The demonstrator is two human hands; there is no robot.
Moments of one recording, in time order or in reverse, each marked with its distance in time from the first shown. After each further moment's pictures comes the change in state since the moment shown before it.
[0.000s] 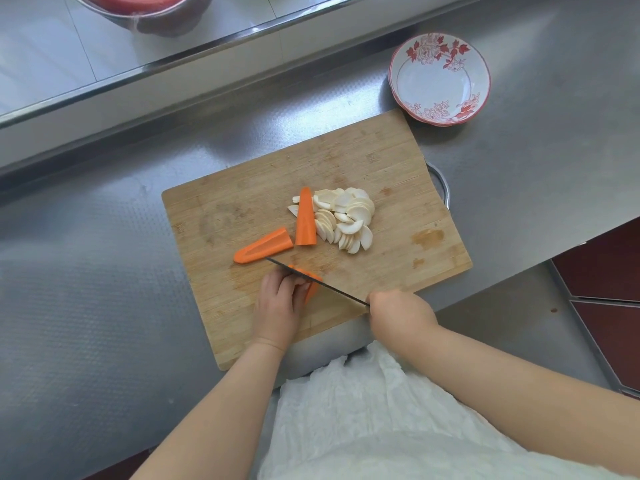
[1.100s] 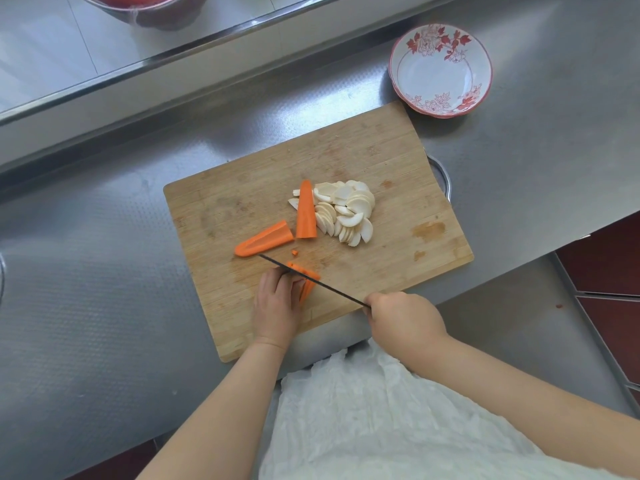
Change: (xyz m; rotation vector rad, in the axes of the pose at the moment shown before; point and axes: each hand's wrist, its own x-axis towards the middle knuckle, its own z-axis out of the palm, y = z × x) left_hand -0.010 0.005 -0.006 0.093 -0.043 -0.085; right_hand -0.025 0.000 0.006 0.004 0.126 -0.087
